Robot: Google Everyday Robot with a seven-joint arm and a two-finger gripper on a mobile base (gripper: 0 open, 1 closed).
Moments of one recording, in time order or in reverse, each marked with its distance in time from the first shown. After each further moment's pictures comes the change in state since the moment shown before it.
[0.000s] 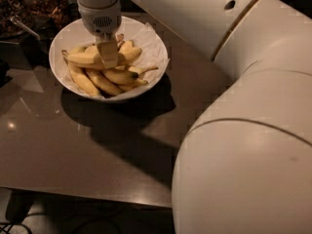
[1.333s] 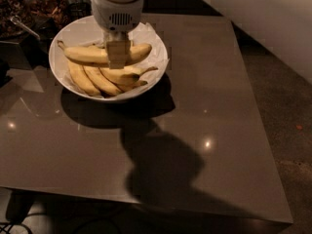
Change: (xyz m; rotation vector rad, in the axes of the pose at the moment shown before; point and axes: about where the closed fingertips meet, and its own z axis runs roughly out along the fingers) arm 0.009 0.055 -0.064 0.151 -0.131 0.018
